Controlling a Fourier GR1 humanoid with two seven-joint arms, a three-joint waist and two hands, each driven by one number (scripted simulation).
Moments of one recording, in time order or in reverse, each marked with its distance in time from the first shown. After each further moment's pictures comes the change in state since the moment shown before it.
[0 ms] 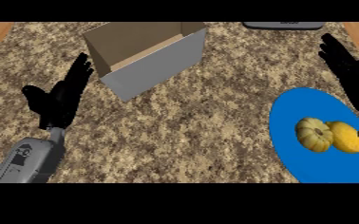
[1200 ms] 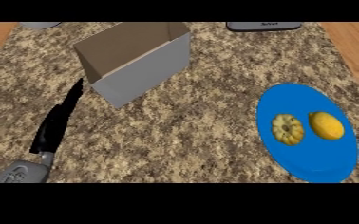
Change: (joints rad) left arm 0.139 0.097 -0.086 0.031 -0.216 0.015 -0.068; right arm 0.891 0.107 -0.506 -0.254 0.206 -0.197 -1.045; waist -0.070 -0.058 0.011
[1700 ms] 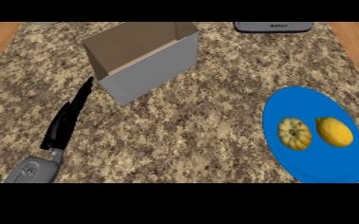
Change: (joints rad) left arm -0.029 -0.041 -0.017 0.011 -0.048 -0.009 0.000; right arm 0.288 0.121 0.084 -0.493 0.258 -0.015 0.367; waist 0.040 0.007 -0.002
